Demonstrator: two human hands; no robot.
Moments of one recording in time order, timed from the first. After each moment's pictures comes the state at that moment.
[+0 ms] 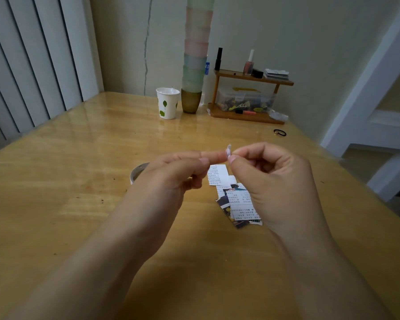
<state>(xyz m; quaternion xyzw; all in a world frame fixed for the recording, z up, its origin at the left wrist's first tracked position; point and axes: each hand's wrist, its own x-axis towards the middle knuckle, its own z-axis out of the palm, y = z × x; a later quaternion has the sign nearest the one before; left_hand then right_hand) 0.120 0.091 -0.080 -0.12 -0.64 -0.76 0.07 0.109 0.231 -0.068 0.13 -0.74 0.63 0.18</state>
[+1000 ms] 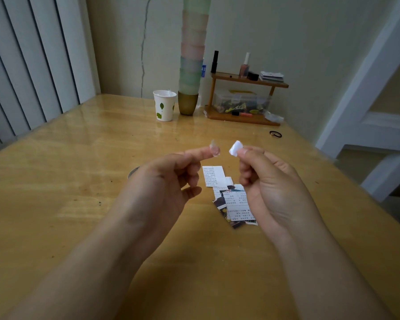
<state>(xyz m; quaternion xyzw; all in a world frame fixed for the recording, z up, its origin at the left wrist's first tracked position) 0.120 0.091 -0.078 -0.07 -0.54 -0.84 0.01 0.095 0.235 -0.071 0.04 -0.59 0.80 0.05</state>
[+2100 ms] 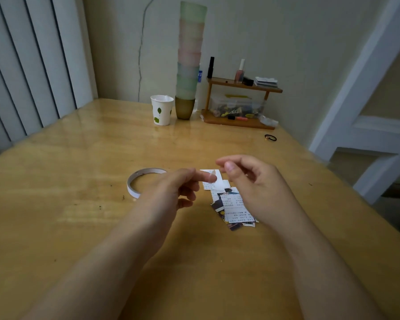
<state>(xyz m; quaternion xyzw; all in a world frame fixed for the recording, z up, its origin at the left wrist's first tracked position) 0.097 0.093 -0.105 0.00 -0.66 -0.75 0.04 0.083 0.251 -0.081 0.19 -0.85 0.47 0.12</state>
